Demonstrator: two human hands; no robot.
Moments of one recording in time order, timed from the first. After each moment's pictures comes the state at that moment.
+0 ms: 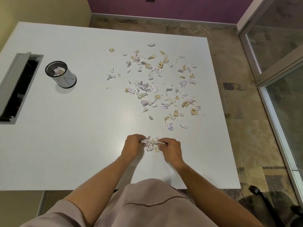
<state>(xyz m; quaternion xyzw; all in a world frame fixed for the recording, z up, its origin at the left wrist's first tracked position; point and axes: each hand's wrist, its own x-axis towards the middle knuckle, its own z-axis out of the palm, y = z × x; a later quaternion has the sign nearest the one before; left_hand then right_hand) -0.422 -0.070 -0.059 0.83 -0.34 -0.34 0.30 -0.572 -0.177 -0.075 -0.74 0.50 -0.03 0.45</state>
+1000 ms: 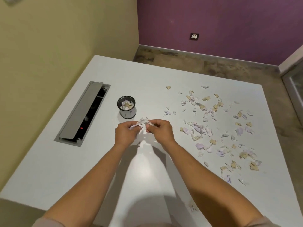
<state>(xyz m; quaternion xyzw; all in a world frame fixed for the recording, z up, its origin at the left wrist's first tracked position) -0.135 -0.001 0.046 0.82 -0.06 -0.24 0.52 -0.219 -0.126 0.047 -0.66 0.38 -0.08 0.64</state>
